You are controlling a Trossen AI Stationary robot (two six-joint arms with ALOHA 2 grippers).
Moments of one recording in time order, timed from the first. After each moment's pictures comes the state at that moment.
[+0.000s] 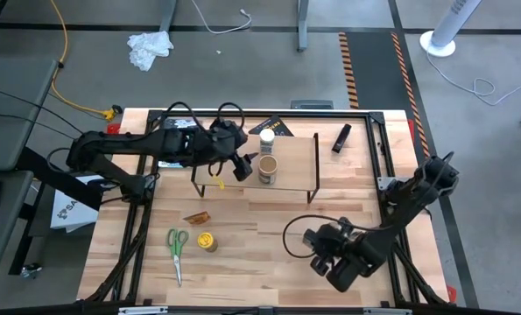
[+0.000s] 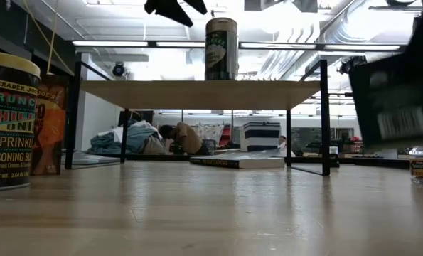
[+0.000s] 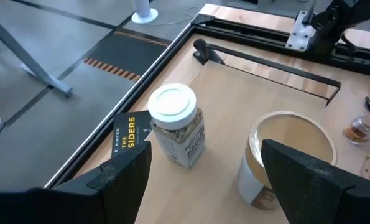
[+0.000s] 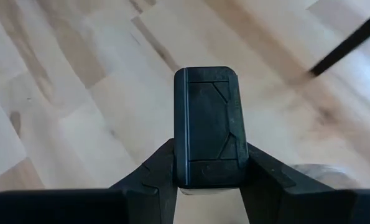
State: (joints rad) left arm -0.01 1.45 1.47 -0.68 -0.51 -0.23; right arm 0.80 1.69 1.17 -0.88 0.59 1.41
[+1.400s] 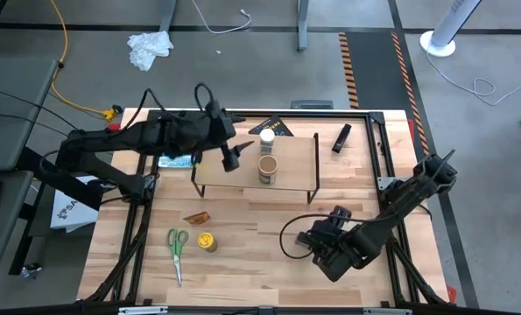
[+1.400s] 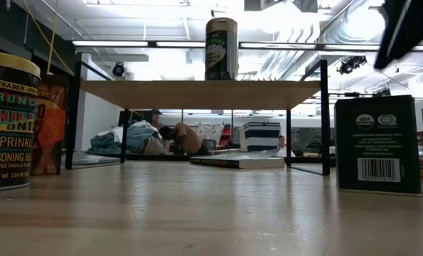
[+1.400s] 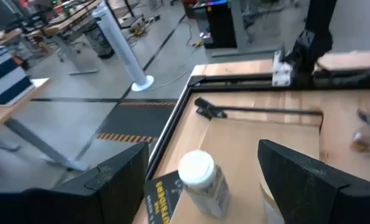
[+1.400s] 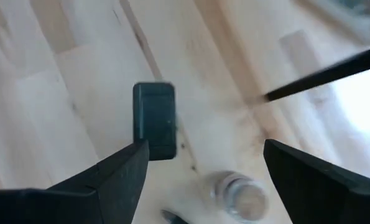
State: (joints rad) left arm 0.04 1.34 1.48 -0.52 -0.43 0.16; right arm 0.71 1.69 1.33 -1.14 0.50 1.09
